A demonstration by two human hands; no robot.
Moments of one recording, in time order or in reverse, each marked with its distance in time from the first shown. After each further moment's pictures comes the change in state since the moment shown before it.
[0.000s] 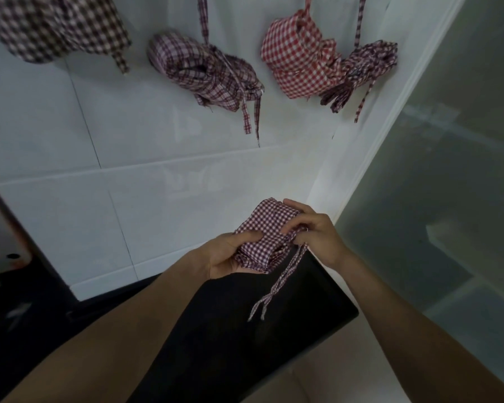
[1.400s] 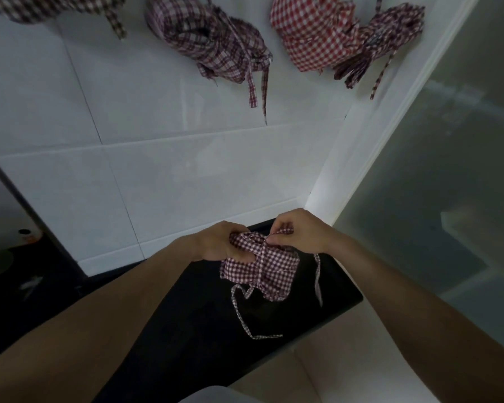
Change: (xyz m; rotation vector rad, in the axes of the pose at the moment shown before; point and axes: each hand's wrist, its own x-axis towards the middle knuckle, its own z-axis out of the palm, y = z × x) left_hand -0.005 -0.006 -0.037 1.045 0.045 0.083; right_hand 0.010 0.007 0.015 -0.591 -0.371 0.101
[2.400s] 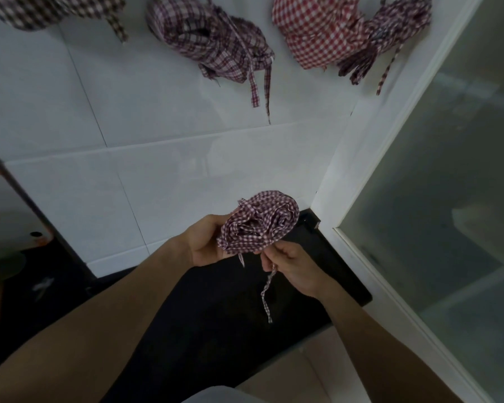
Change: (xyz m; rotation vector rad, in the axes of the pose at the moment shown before) left_hand -0.015 -0.001 -0.005 -1.080 0.035 -0.088; right_hand -0.025 0.007 0.081 0.716 0.098 -0.057
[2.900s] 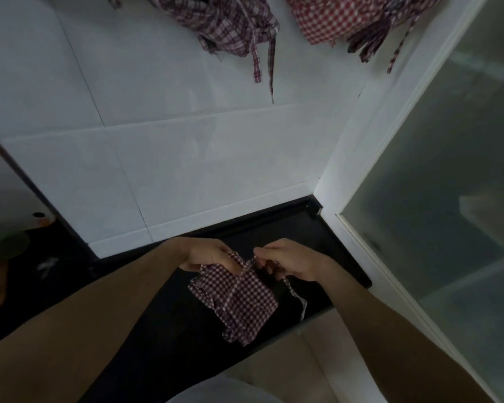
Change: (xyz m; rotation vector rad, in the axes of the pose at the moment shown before) left_hand 0.002 -0.035 -0.027 0.860 -0.172 -0.438; right_hand 0.013 0.012 -0.006 -0.120 -0.239 0.494
